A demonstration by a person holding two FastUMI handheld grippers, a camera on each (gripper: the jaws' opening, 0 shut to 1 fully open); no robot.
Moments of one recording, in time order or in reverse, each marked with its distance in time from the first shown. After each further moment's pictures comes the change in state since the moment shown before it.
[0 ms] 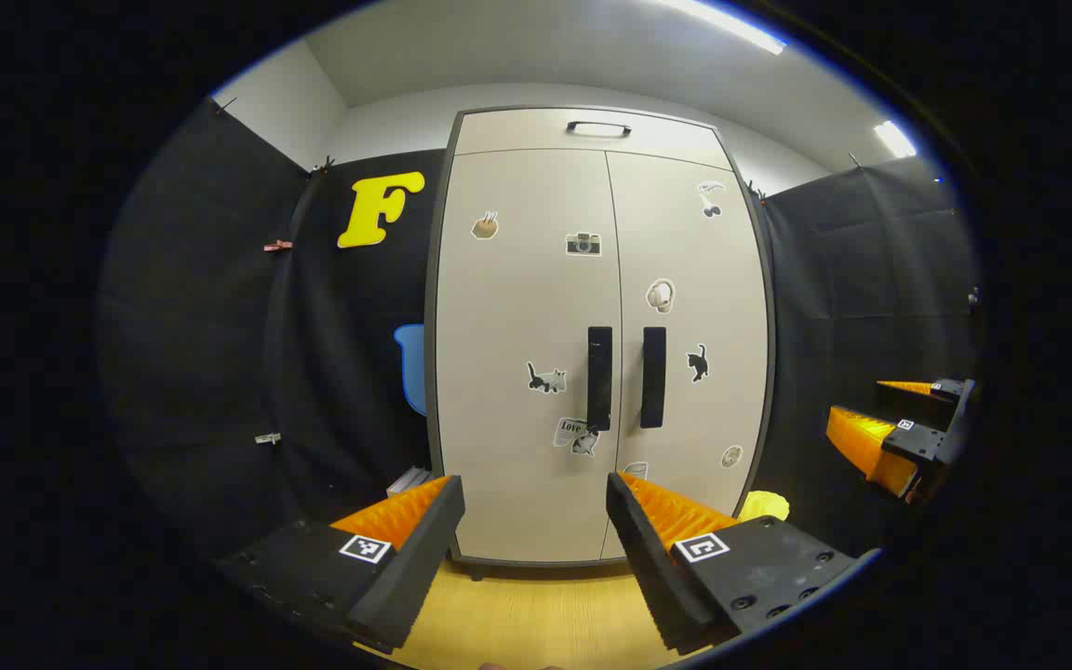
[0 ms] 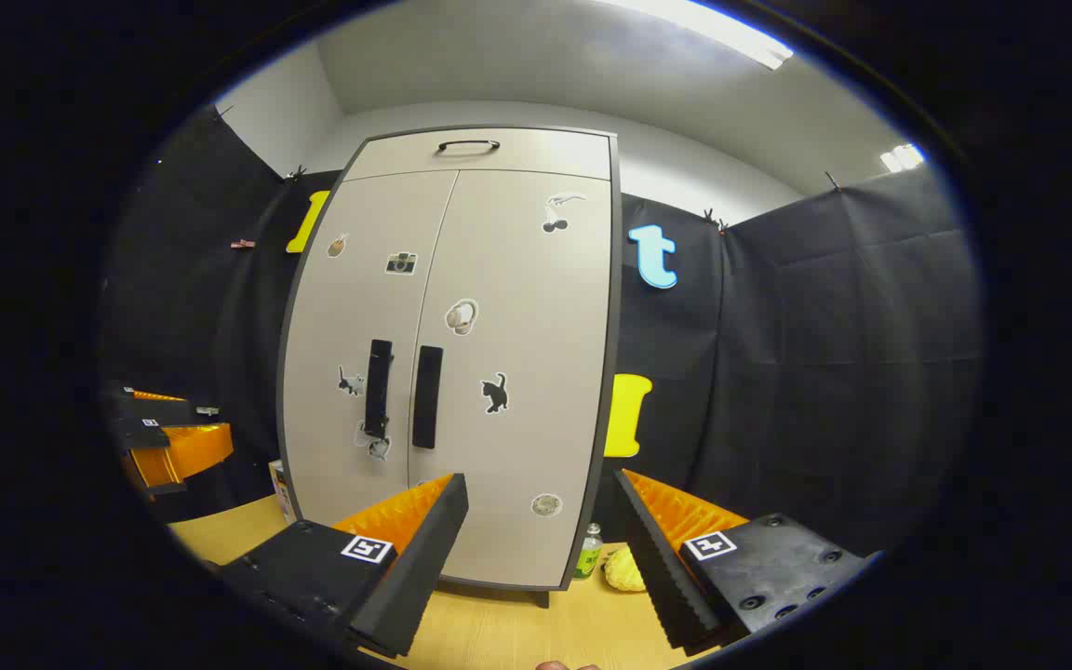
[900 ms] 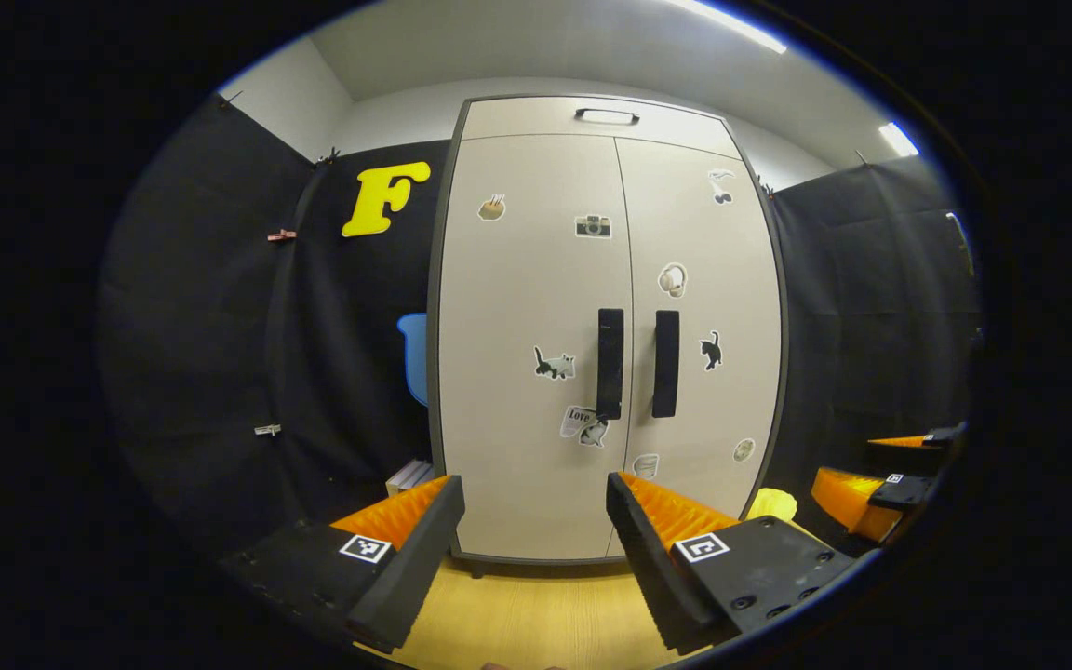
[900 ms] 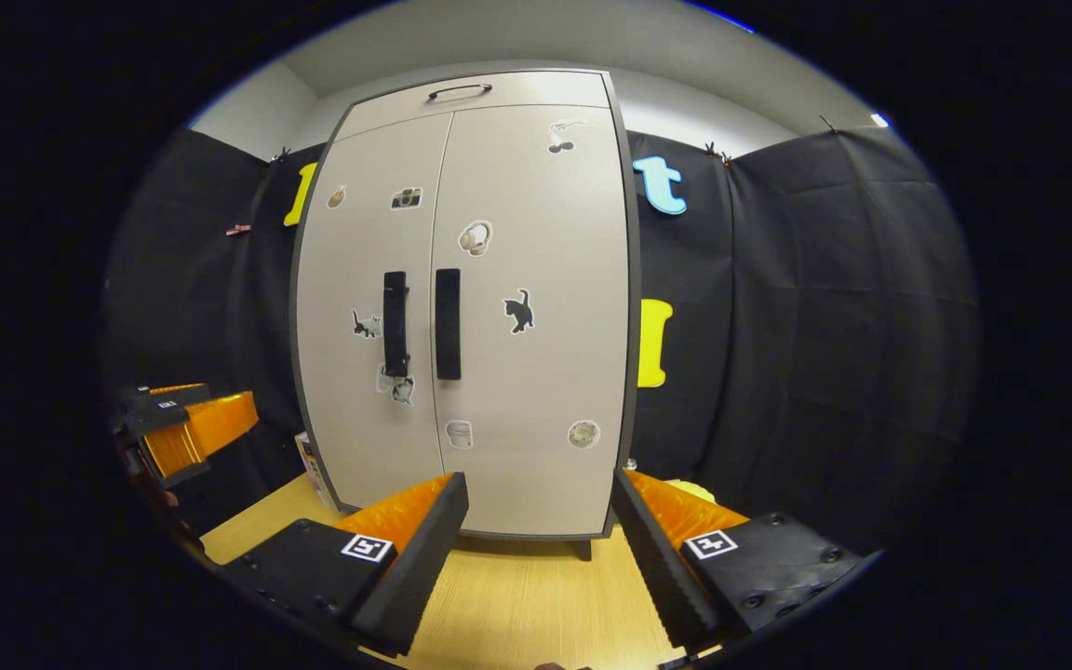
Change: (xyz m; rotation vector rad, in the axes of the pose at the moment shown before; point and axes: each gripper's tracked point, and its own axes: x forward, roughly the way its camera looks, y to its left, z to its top) left arm 0.018 0.012 -0.019 0.009 0.018 -0.009; right arm -0.005 0.029 -0.055 0.093 0.180 0.004
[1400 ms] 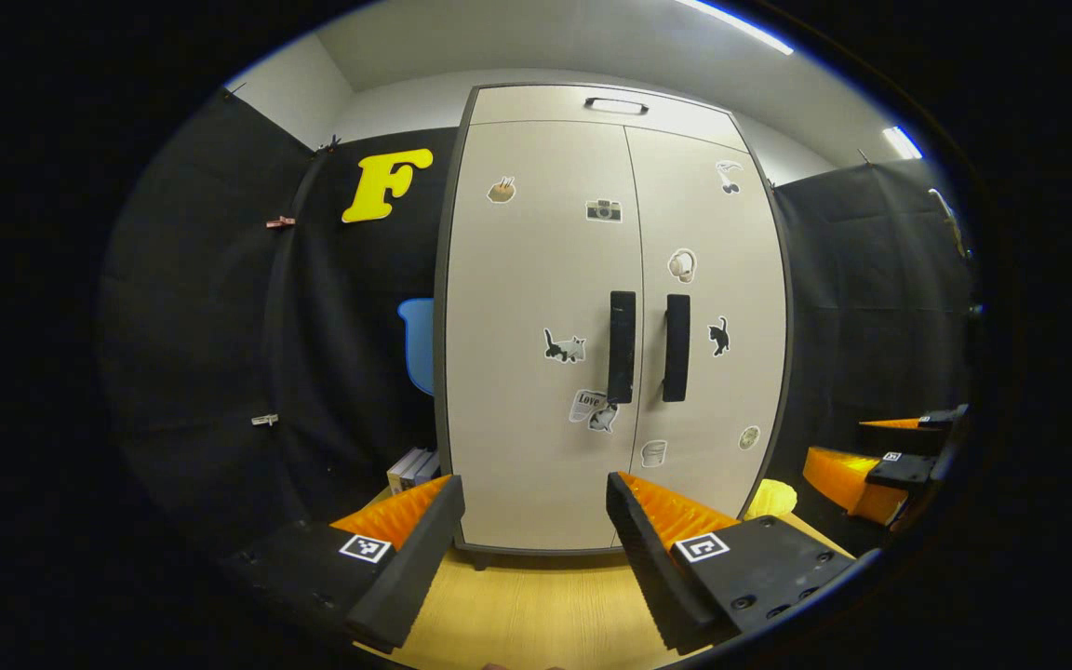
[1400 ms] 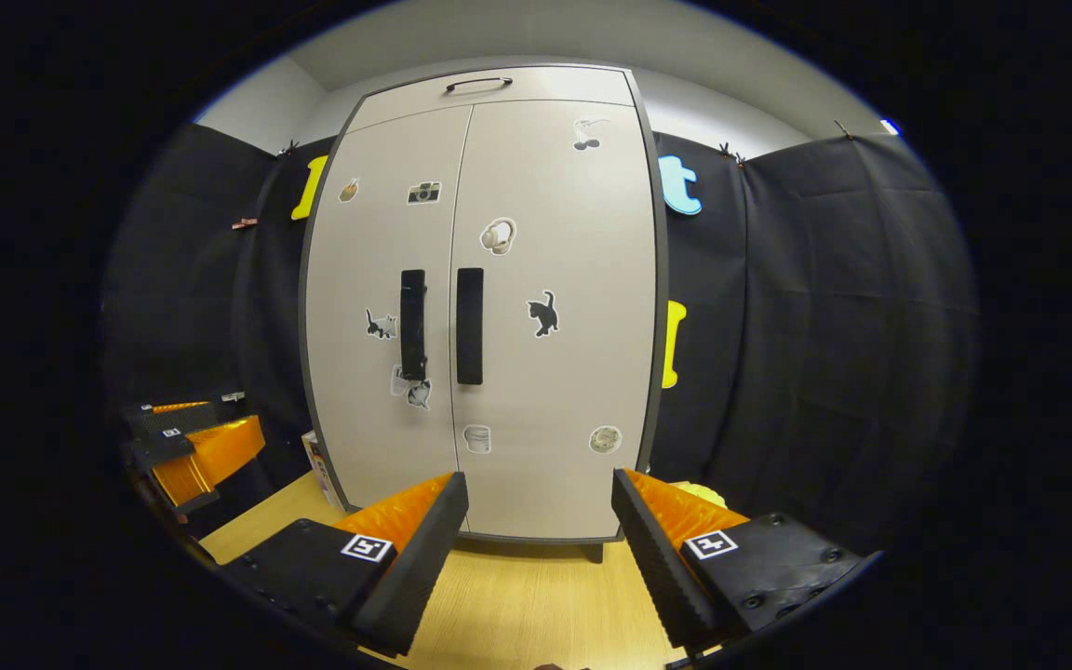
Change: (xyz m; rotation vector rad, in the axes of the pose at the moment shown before) left arm 0.002 0.016 -0.010 -0.006 0.026 -0.012; right arm 0.020 0.023 0.008 -0.013 0.015 0.016
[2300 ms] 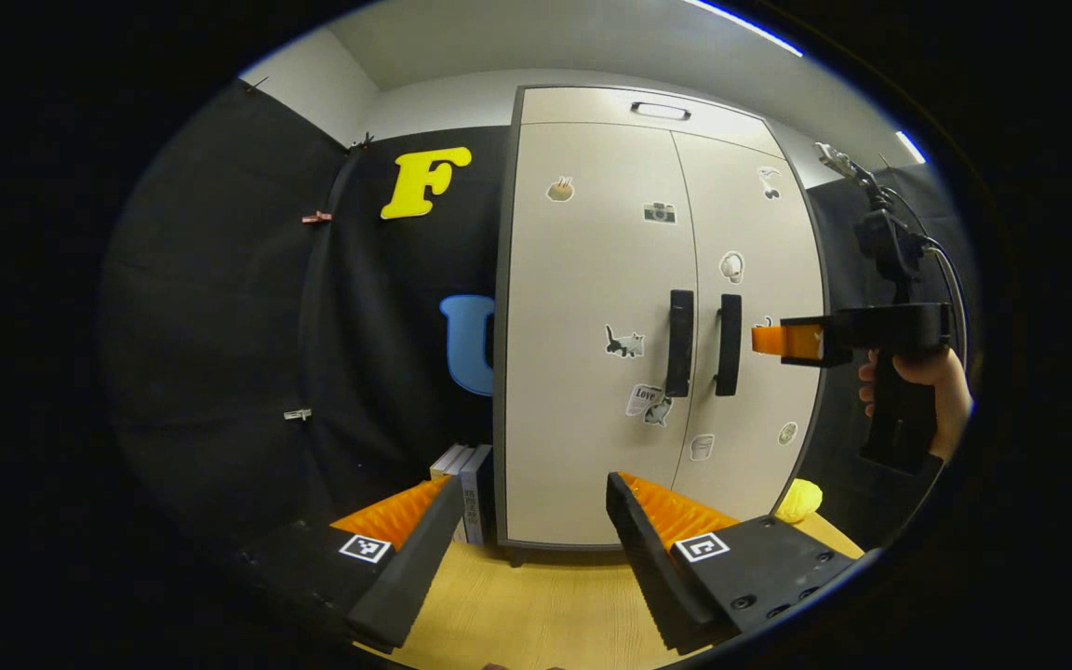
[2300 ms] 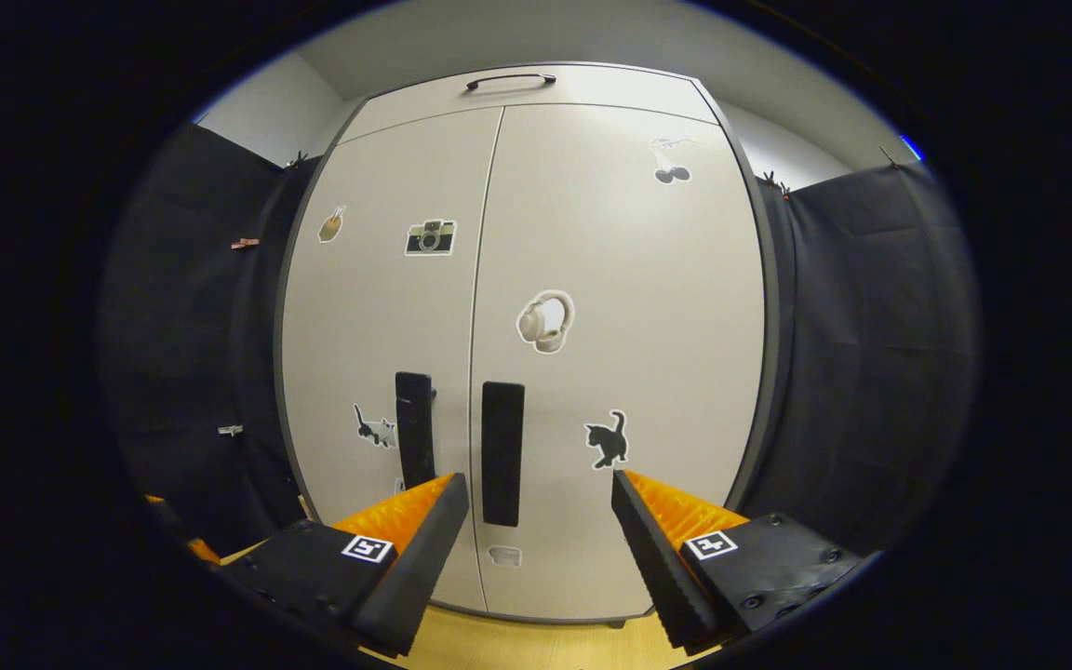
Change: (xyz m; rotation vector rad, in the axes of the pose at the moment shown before) left arm -0.016 0.062 -0.011 -0.028 0.004 0.093; right arm 0.126 0.056 0.105 -0.033 -0.100 0.058
